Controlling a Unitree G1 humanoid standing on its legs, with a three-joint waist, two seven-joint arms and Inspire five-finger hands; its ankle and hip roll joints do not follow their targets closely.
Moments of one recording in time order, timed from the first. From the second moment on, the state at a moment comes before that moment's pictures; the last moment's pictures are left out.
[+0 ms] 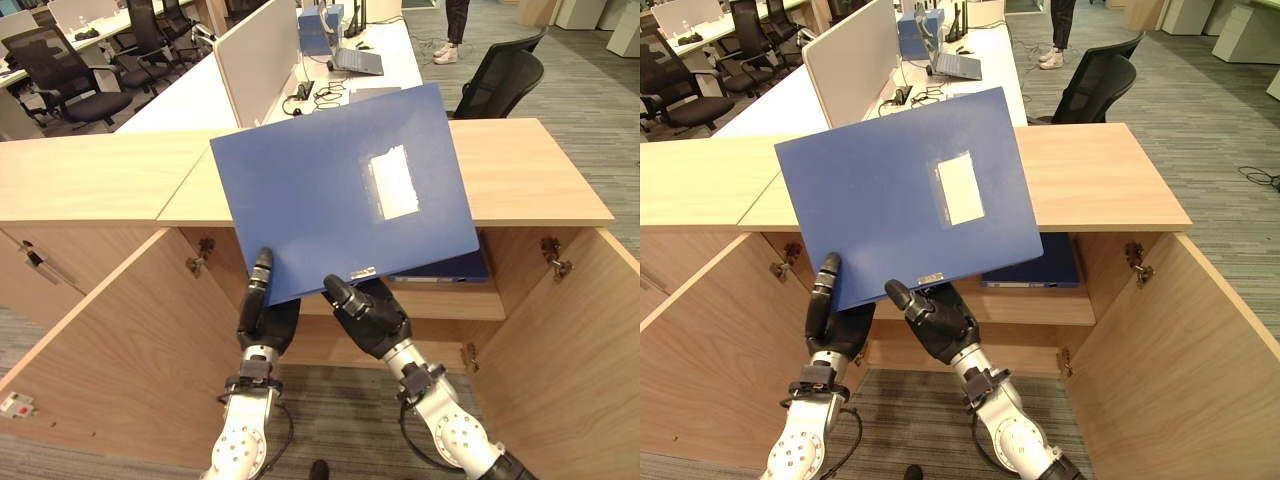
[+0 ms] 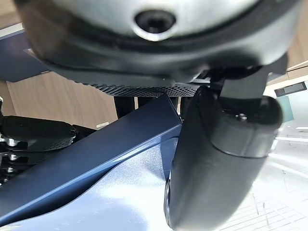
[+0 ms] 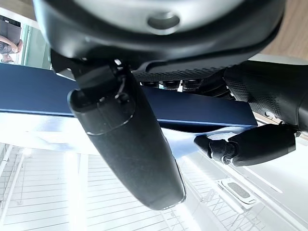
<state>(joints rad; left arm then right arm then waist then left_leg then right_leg) 0.10 0.21 -0.30 -0.10 -1.51 -0.31 -0.08 -0.09 -0.28 0.62 -0.04 1.38 -0.20 0.24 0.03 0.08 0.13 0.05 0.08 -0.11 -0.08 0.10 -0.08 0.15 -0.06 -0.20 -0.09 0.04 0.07</state>
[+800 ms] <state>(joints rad) 0.09 0.19 -0.35 -0.08 -1.41 -0.23 -0.08 -0.20 -0.20 0.45 -0.04 1.38 -0.37 0.10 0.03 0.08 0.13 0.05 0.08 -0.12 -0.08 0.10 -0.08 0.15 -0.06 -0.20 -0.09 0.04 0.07</state>
